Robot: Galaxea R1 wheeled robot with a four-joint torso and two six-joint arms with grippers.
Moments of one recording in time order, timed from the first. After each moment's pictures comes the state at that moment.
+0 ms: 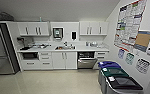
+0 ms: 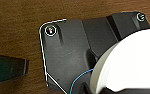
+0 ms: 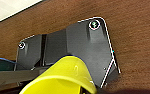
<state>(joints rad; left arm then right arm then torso) 1.52 3.03 -2.81 0.28 -0.05 -0.14 -1.61 2.72 -2.36 0.04 0.23 0.06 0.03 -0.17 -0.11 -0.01</state>
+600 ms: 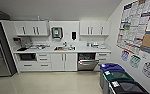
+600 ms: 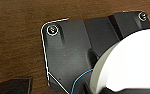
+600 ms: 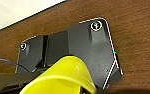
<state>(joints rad) 1.52 3.03 -2.81 0.28 -0.05 -0.14 -1.61 2.72 -2.36 0.04 0.23 0.06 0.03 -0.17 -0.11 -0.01</state>
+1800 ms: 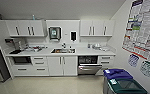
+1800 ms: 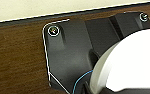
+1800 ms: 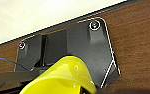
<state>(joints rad) 1.52 3.03 -2.81 0.29 -0.05 -0.14 -1.61 2.71 -2.36 0.03 0.22 0.06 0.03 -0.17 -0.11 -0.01</state>
